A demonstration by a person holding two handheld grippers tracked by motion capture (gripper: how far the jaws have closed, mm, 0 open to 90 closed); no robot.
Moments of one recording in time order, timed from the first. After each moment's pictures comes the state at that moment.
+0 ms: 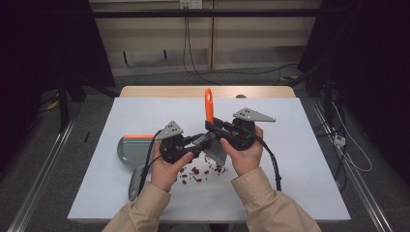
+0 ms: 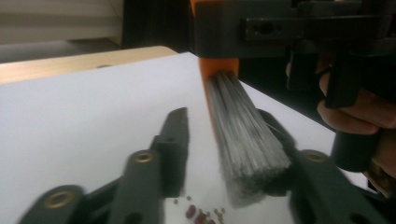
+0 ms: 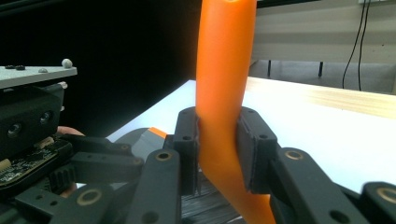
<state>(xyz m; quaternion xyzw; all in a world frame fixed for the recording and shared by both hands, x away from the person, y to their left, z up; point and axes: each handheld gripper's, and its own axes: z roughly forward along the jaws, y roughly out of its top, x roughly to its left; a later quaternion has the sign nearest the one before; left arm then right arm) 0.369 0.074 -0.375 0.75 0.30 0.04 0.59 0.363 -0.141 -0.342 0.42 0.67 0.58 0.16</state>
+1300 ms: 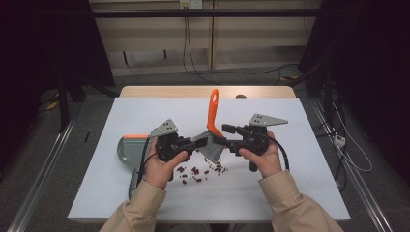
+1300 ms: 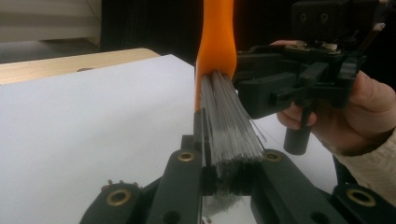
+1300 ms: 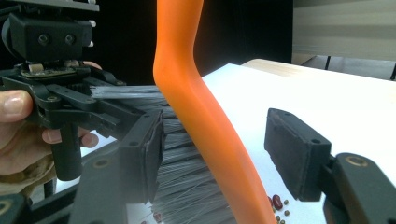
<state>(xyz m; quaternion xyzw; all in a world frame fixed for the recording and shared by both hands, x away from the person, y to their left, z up) 0.372 0.084 -0.369 0.75 0.28 0.01 0.60 0.373 -0.188 -0.376 0.33 0.71 0.62 0.08</state>
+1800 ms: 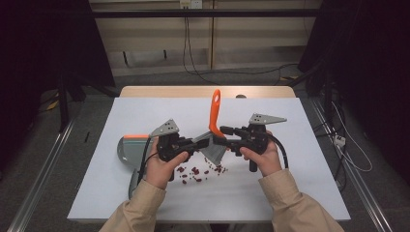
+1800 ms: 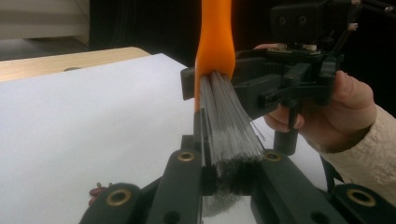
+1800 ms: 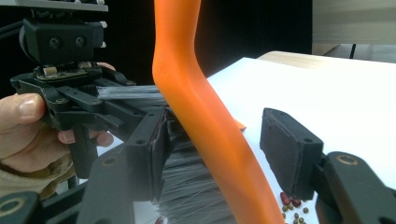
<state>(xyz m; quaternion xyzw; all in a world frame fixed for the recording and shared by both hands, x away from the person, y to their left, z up) 0.373 0.082 -0.370 0.75 0.27 0.00 0.61 0.379 -0.191 -0.381 0.33 0.71 0.62 0.04</state>
